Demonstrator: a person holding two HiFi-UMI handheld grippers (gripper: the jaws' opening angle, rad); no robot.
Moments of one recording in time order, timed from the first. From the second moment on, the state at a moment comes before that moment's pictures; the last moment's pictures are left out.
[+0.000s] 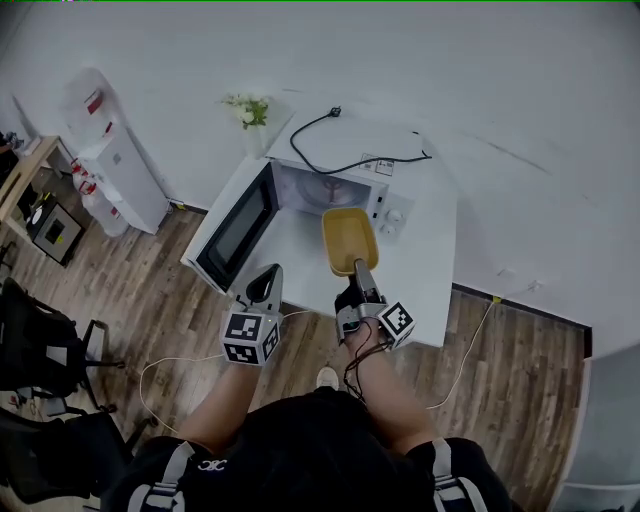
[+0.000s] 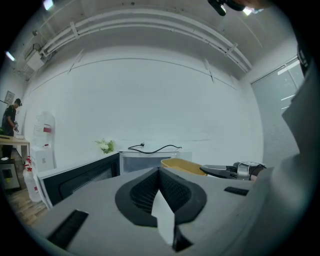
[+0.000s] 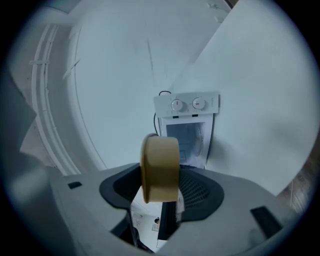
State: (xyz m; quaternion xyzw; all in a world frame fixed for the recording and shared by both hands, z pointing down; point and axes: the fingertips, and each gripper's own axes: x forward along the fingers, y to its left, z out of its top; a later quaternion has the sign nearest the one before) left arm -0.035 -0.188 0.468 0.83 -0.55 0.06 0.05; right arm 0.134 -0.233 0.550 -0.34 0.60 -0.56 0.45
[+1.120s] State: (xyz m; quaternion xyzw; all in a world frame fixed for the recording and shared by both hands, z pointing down) left arm -0.061 -0.379 0.490 0.85 -0.52 0.07 0.07; right arm 0.095 -0.461 0.632 -0.42 0.56 -0.58 0.42
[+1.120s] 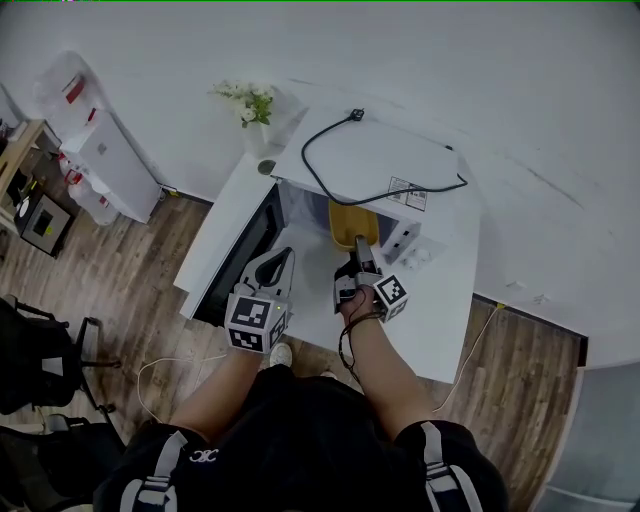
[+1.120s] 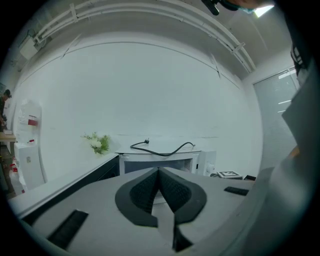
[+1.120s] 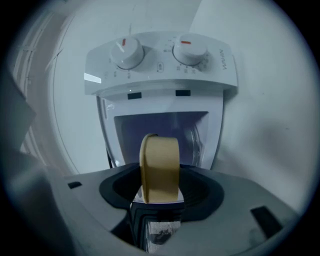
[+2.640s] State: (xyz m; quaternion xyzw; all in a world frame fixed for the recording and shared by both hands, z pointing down) left arm -0.072 -0.424 0.505 0.87 -0.49 0.07 0.09; right arm 0.076 -0.558 0.665 -0.54 0.54 -0.58 0.30
